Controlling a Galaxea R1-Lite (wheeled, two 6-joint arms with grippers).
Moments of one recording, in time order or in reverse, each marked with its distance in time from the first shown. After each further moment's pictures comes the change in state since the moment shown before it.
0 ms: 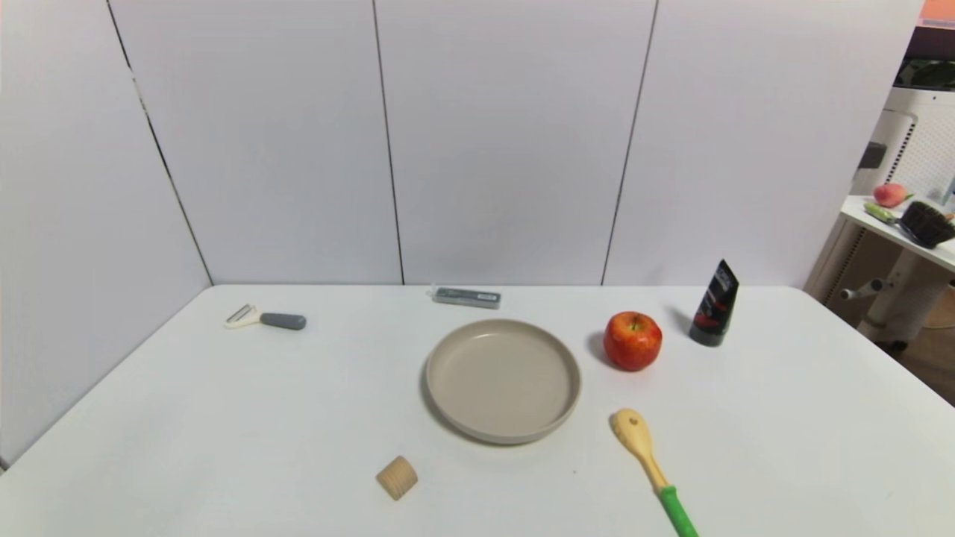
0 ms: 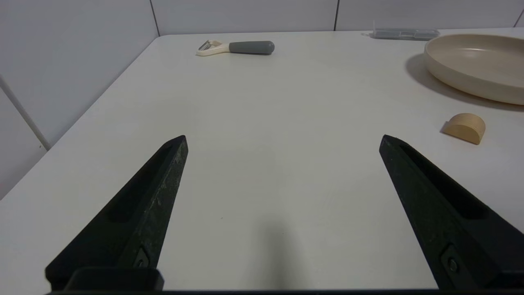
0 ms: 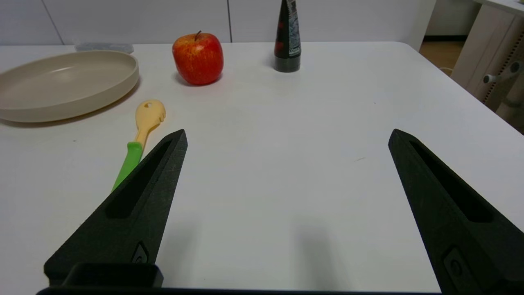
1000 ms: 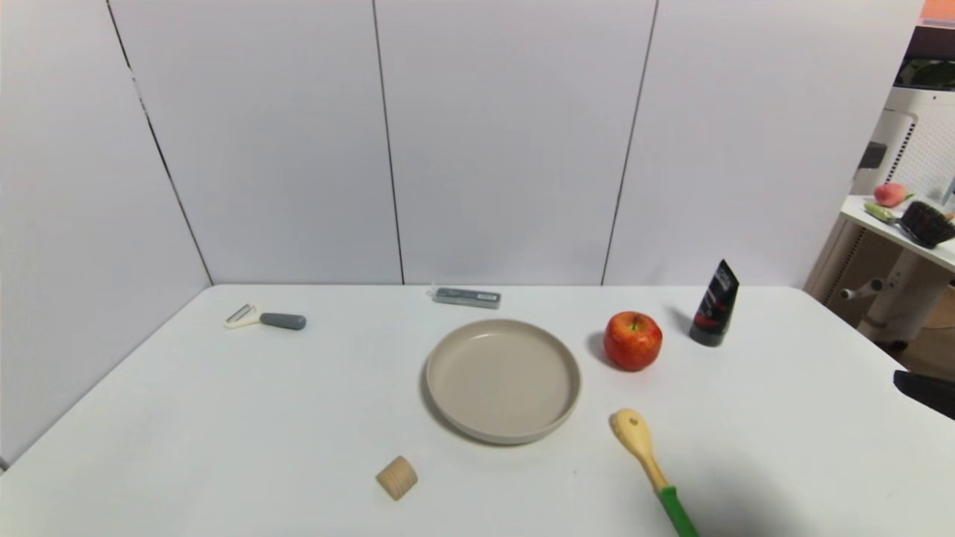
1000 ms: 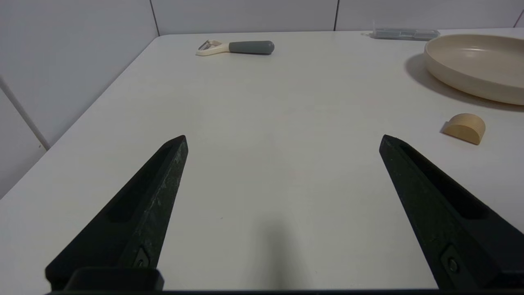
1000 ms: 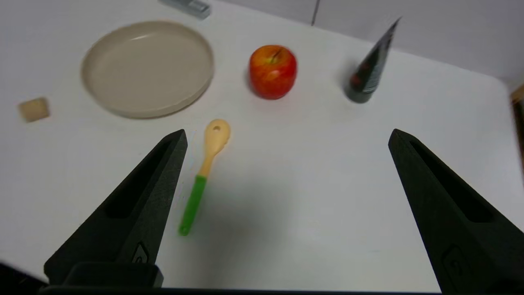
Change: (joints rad) left arm 0.000 0.000 0.000 0.000 -0.001 0.000; right arm 0.101 0.920 -0.855 0.356 0.212 -0.154
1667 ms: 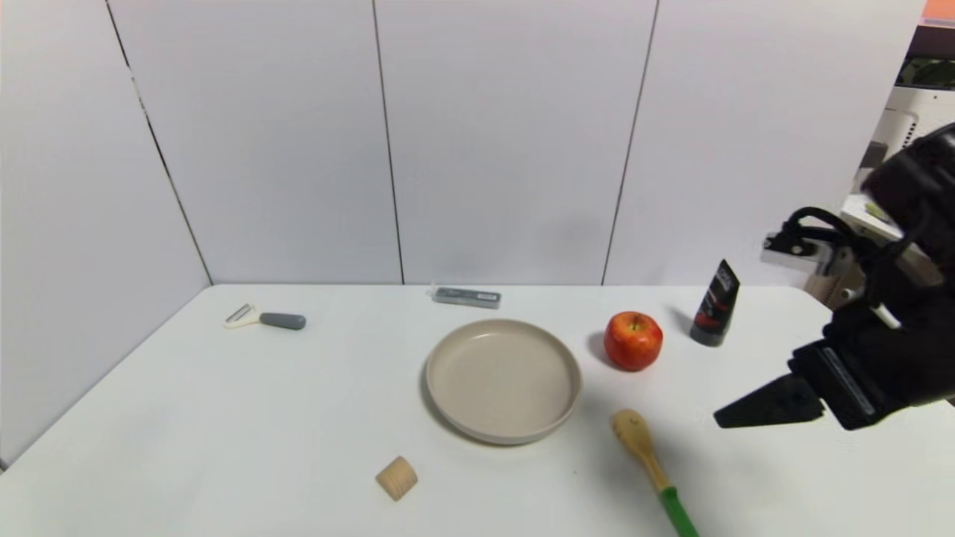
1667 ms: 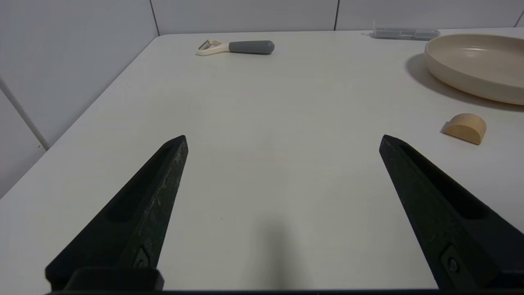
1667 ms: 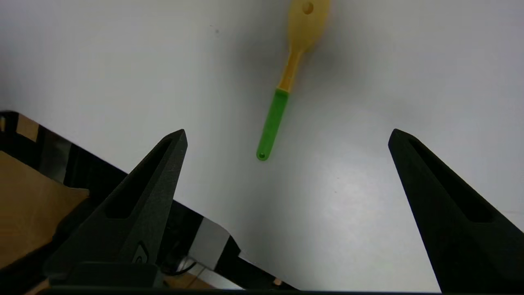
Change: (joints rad) left arm 0.000 0.000 0.000 0.000 0.001 0.000; right arm 0.249 0.572 -0.424 0.498 0.007 0.177
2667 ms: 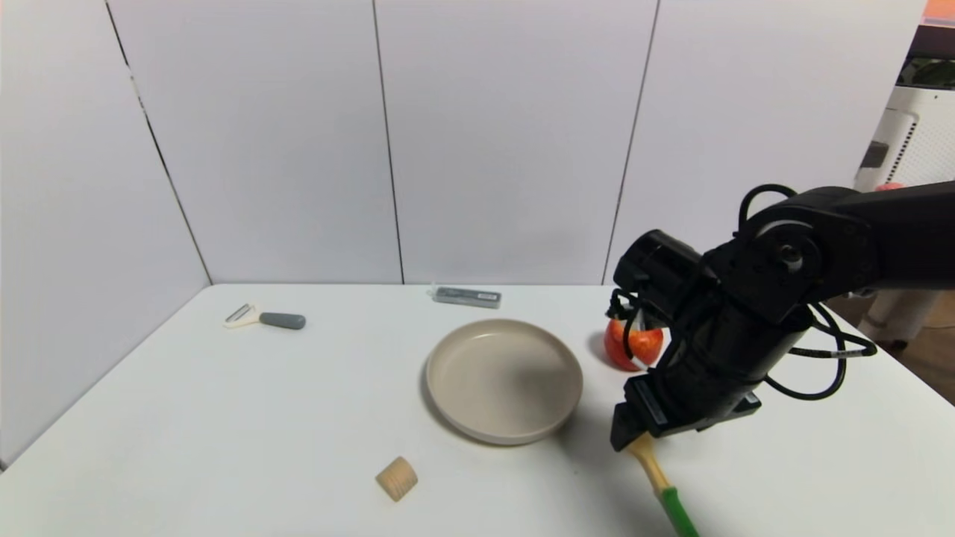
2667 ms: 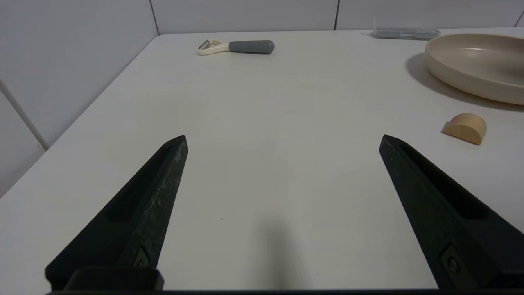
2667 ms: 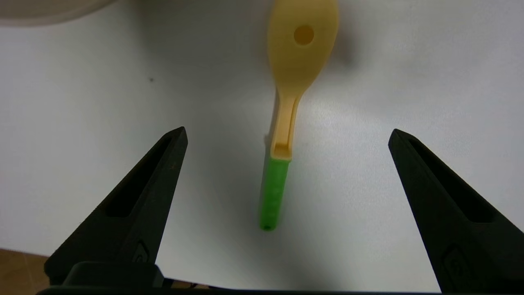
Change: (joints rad) left arm 0.000 0.000 0.000 0.000 0.000 0.000; right arm 0.187 0.418 -0.124 0.016 -0.259 0.251
